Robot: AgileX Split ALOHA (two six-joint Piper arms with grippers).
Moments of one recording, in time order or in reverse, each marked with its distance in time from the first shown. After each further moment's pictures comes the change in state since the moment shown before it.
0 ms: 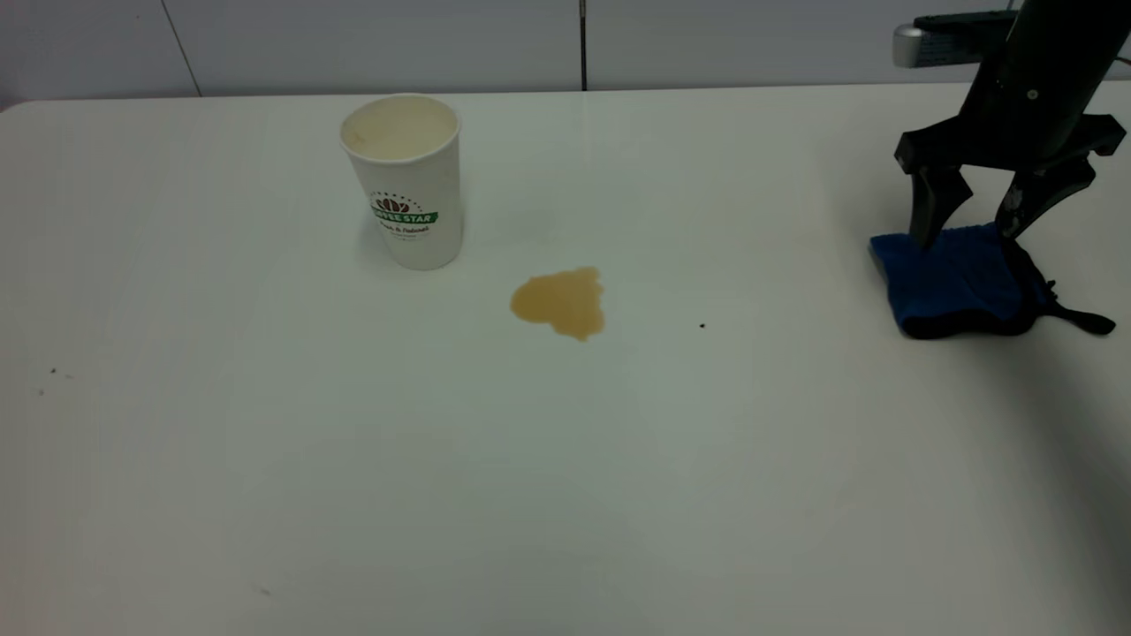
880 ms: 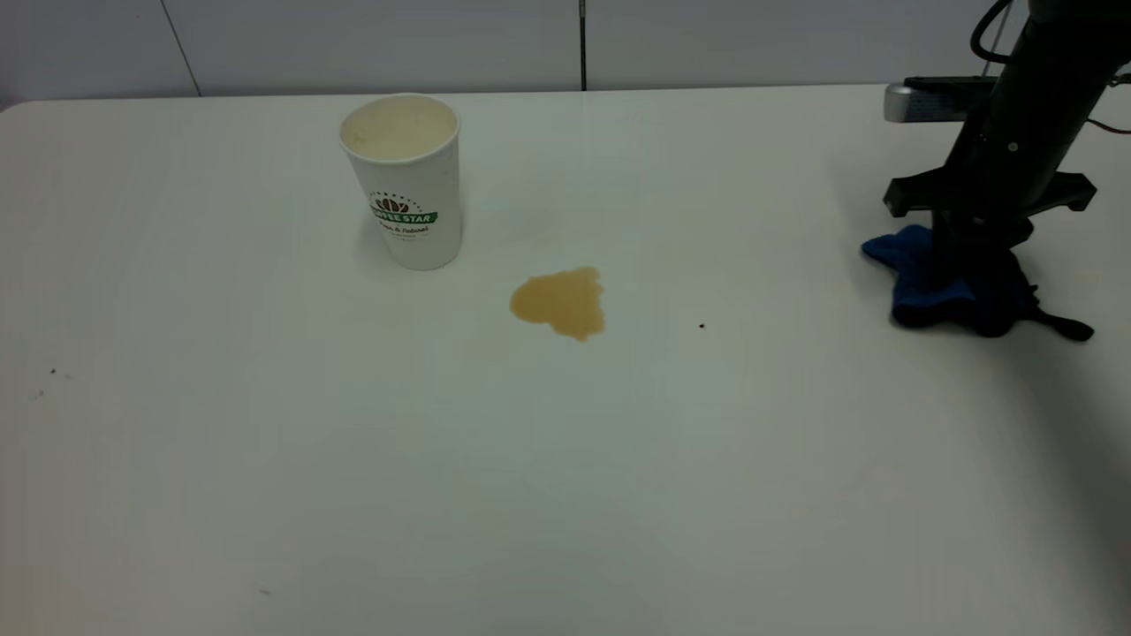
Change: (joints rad) left arm 0.000 0.000 0.000 -0.003 0.000 0.002; right arm -0.012 0.134 -0.110 0.118 0.053 -0.091
